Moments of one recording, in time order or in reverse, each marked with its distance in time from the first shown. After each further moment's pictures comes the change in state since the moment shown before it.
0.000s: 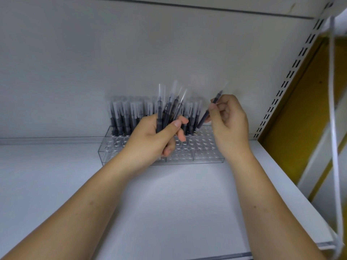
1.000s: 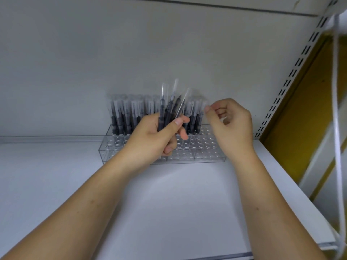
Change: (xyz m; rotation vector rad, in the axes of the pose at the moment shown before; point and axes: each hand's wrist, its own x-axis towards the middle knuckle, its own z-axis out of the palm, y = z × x) left_hand -0.001 0.002 0.001 -0.045 -0.011 -0.042; right_hand -0.005 -0.011 -0.003 -0.046 0.001 0.086
